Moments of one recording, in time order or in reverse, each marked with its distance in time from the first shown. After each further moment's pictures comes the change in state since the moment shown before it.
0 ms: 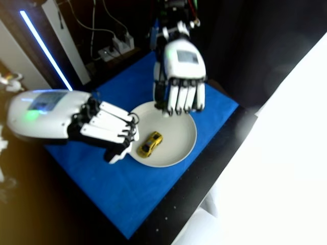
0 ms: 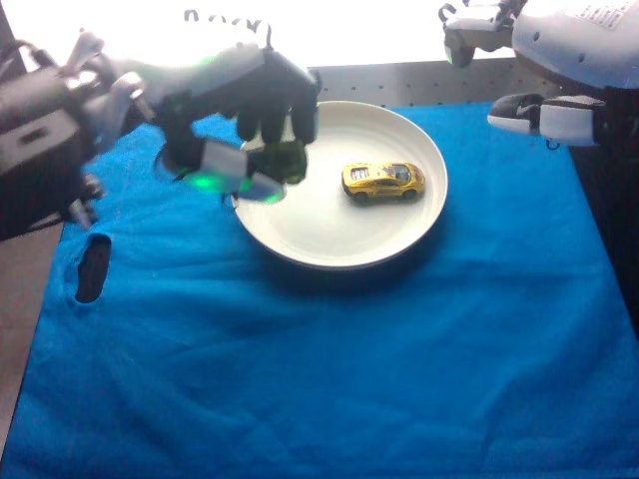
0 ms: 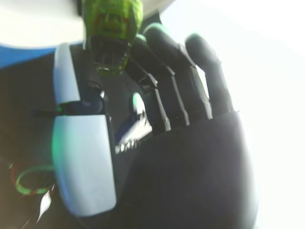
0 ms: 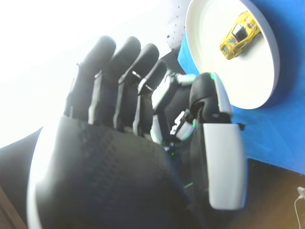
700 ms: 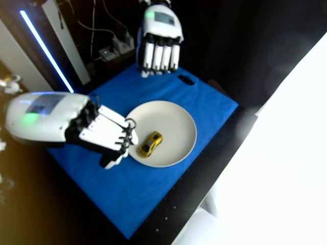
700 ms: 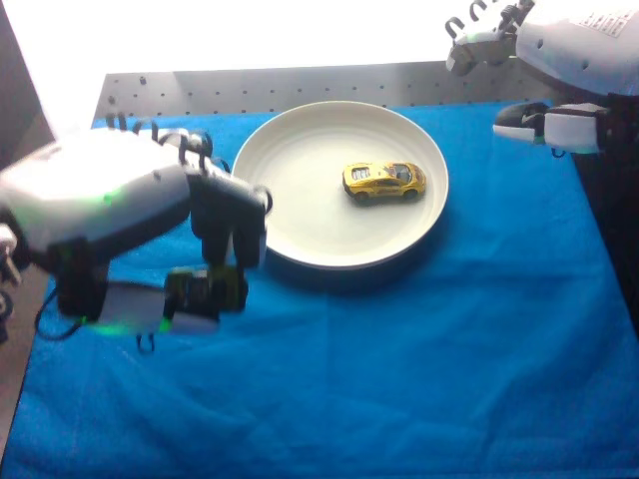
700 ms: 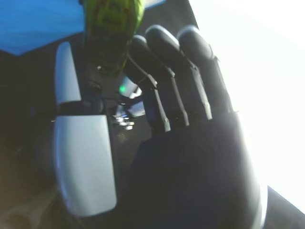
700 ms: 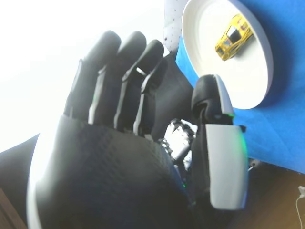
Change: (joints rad) left arm 0.273 0.296 -0.343 0.003 -0.223 0.023; right arm -0.015 0.004 -0.003 0.016 0.000 0.000
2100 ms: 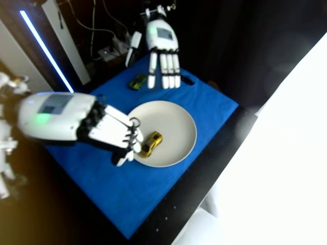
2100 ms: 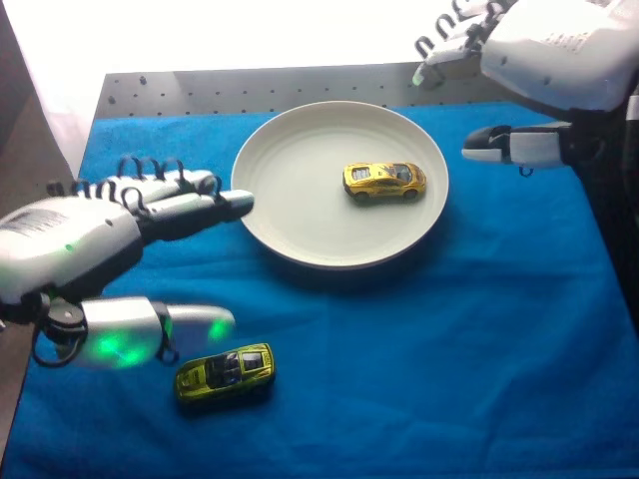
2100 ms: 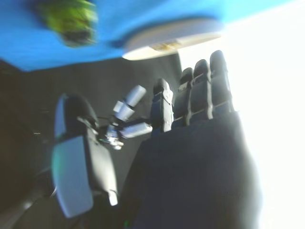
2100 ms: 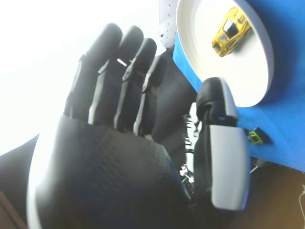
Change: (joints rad) left arm 0.216 -0.048 -0.007 -0.380 -0.185 0.175; right arm -0.011 -0.075 0.036 0.021 -0.003 0.000
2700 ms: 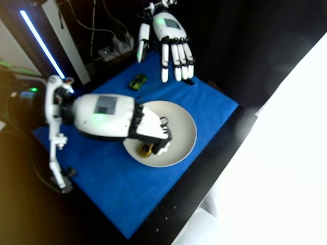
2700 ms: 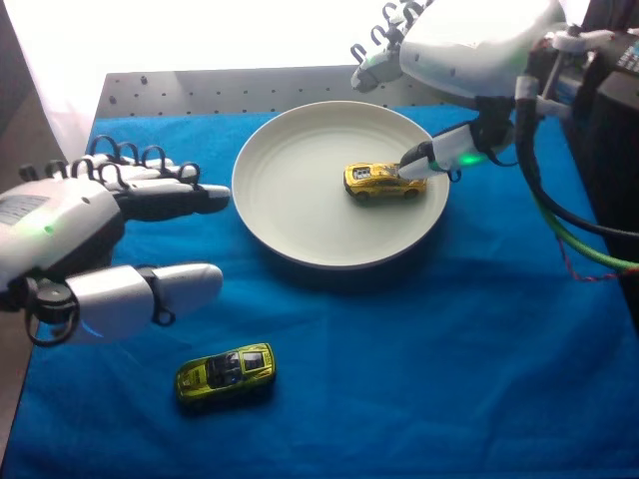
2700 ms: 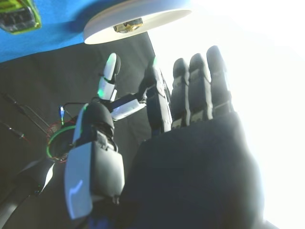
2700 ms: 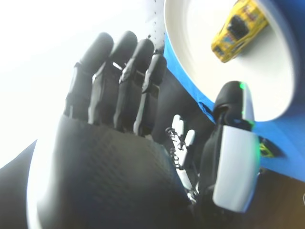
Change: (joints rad) left arm 0.026 -0.019 -0.001 -0.077 -0.100 0.017; right arm 0.068 -0.213 0.190 0.020 -0.153 -0.001
